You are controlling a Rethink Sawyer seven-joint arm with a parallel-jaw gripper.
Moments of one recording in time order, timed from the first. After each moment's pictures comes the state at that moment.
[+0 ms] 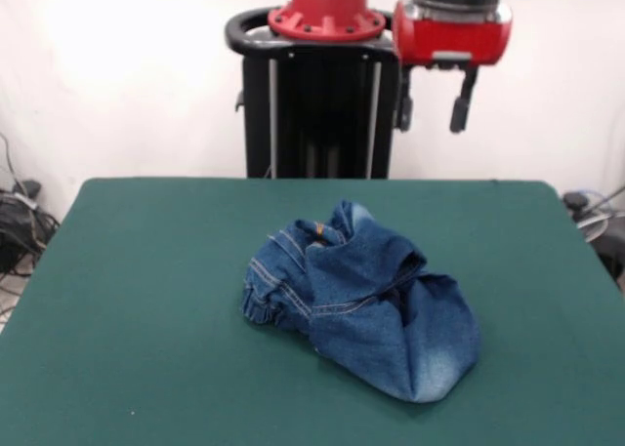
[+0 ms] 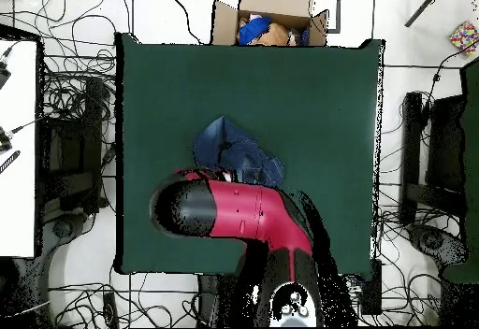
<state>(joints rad) -0.13 -0.97 0.01 1.89 -0.02 0.57 1.57</state>
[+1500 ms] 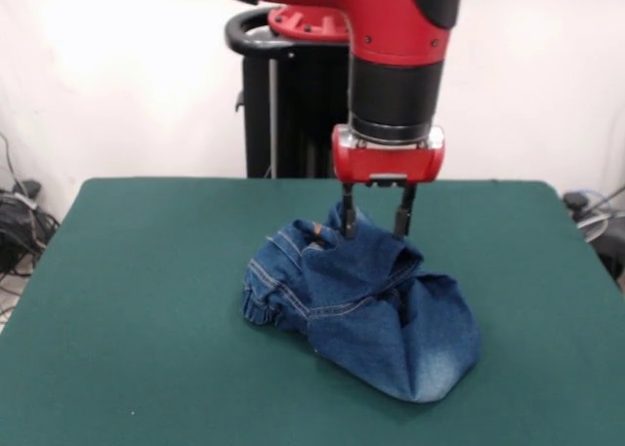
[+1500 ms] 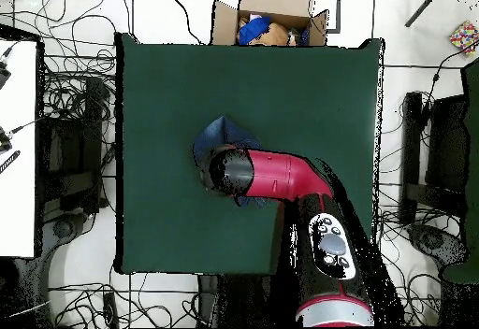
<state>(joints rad) -0.28 -0.72 0.10 1.76 -0.11 0.49 1.57</state>
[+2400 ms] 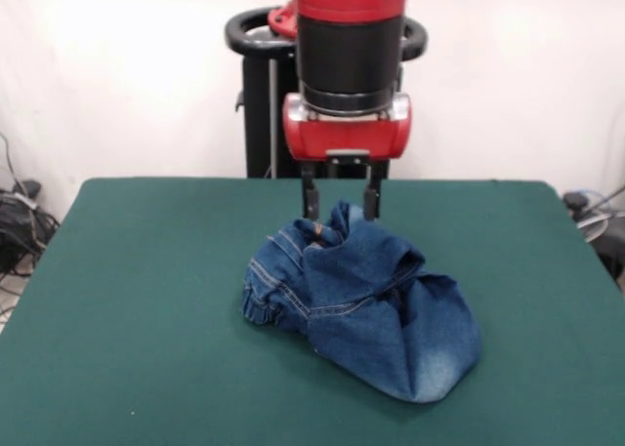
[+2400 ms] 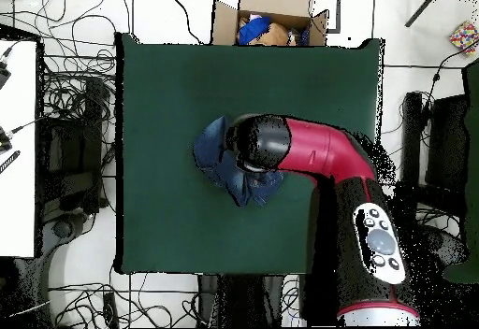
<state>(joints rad) -0.39 -0.76 0.19 1.61 -0.12 0.75 1.57</state>
